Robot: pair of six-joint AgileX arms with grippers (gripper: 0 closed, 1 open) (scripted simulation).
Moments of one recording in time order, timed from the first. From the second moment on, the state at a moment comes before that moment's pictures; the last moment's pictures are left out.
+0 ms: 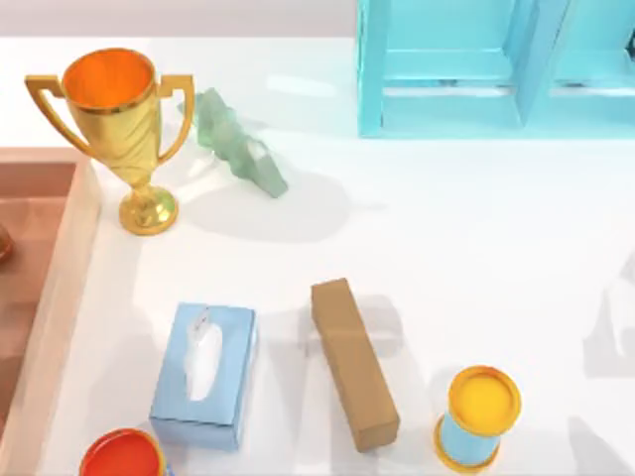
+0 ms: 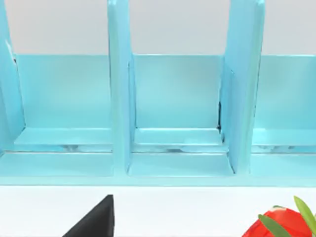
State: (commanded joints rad) left arm 0.28 1.68 0.97 -0.86 0.00 0.30; right arm 0.00 0.00 0.00 0.00 0.00 0.00
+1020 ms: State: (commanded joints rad) left arm 0.24 1.65 1.08 -0.94 -0.01 0.16; right arm 0.00 0.00 0.00 0.00 0.00 0.00
